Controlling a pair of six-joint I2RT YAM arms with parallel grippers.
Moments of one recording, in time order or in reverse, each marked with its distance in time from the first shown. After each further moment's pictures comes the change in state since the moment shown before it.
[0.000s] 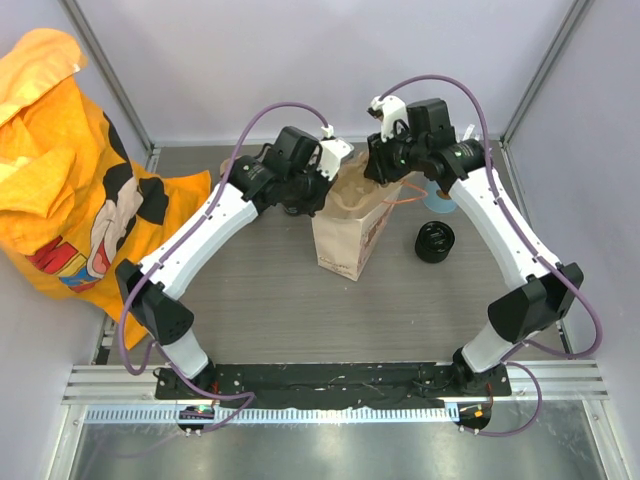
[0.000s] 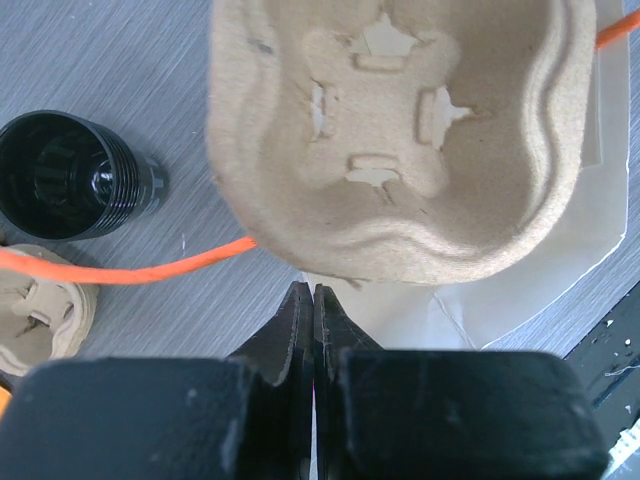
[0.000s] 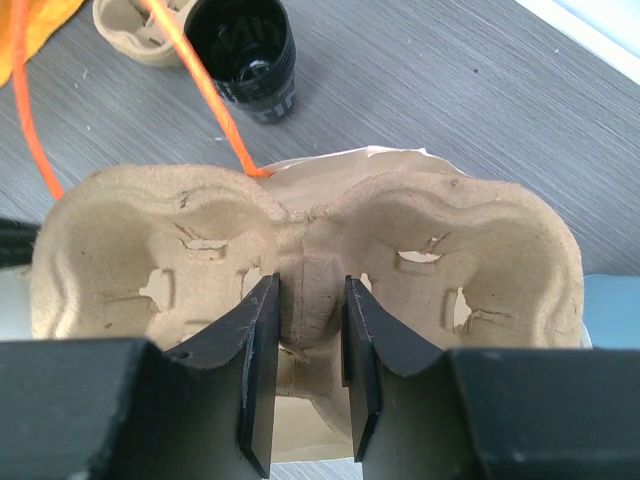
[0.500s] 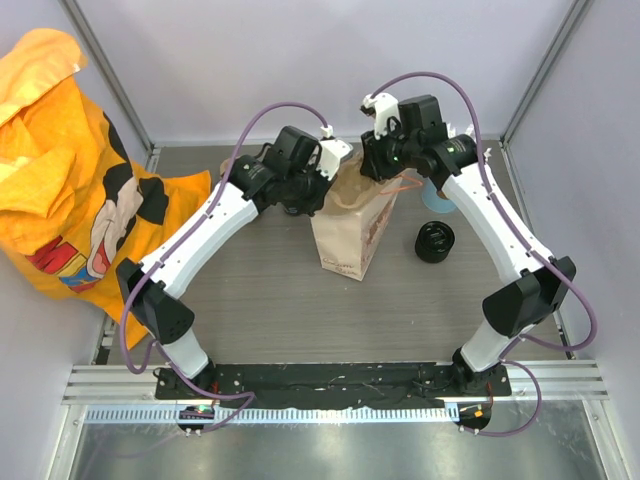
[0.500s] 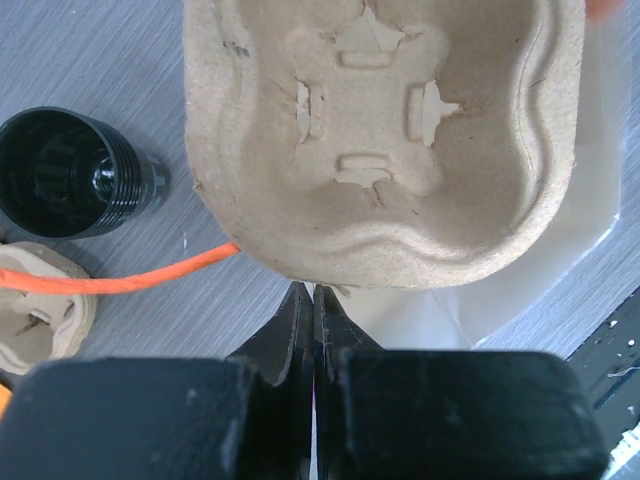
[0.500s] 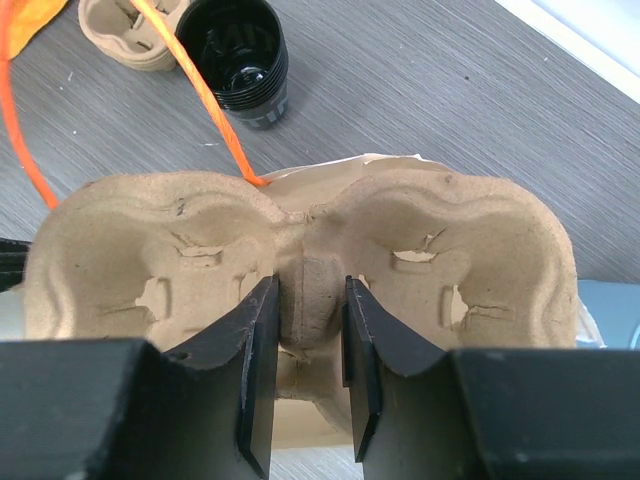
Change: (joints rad) left arm 0.006 0.003 -0.002 0.000 0.000 0.000; right arm 0.028 0.037 0.047 -0.016 0.049 -0.015
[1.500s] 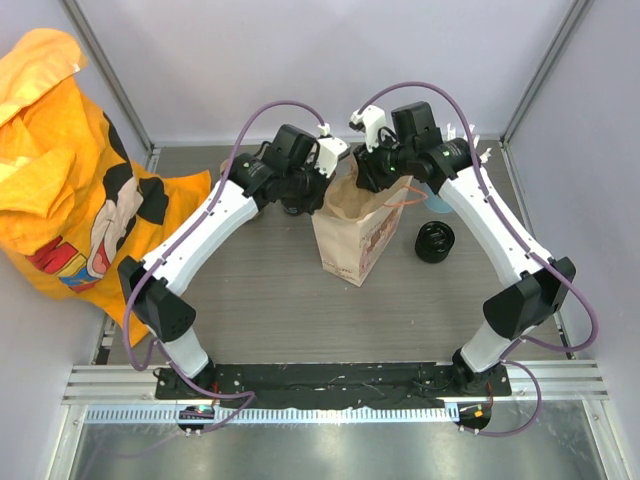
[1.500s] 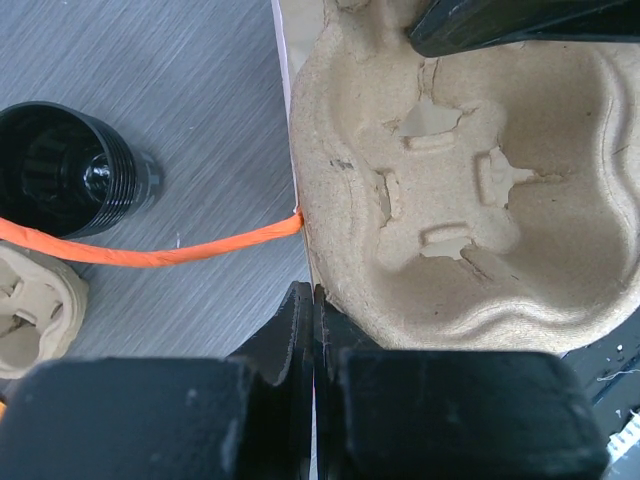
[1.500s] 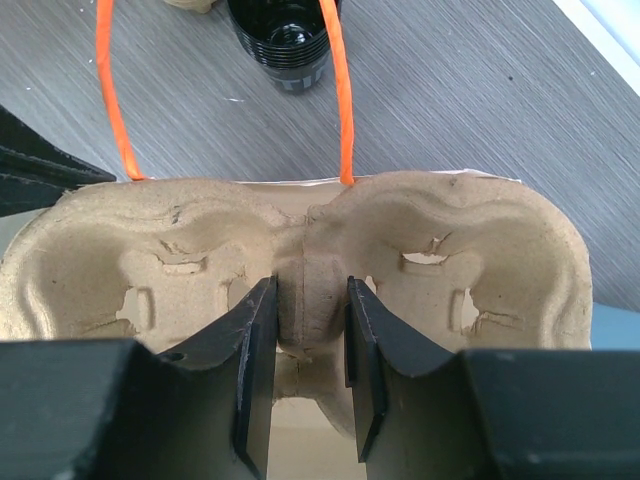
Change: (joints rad) left arm 0.019 0.013 0.000 0.007 0.028 -0.023; right arm 0.021 -0.012 -0.025 -0.051 -0.065 -0.138
